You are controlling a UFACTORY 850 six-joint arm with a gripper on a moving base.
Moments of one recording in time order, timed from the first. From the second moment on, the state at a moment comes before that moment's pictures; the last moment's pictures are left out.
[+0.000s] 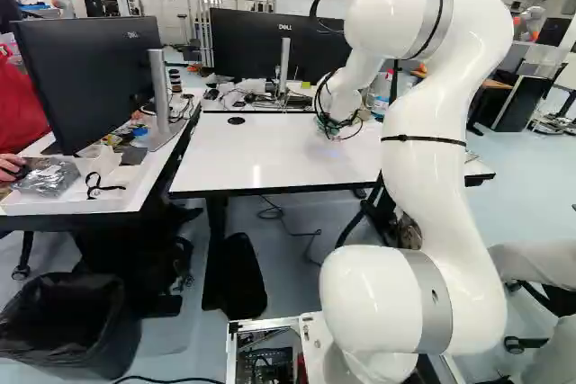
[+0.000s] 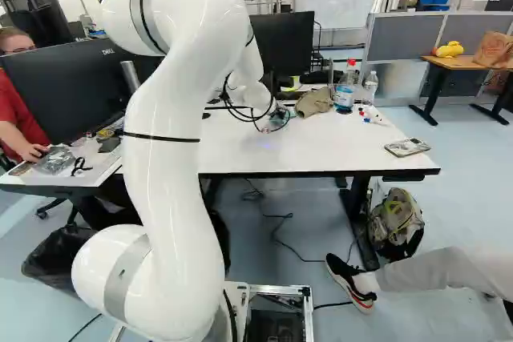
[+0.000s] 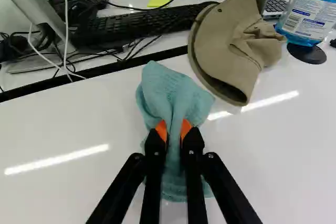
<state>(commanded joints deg) -11.7 -33.6 -68.3 5.2 18.2 0.0</state>
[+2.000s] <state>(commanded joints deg) -8.2 -16.7 -48.0 5.2 18.2 0.0</state>
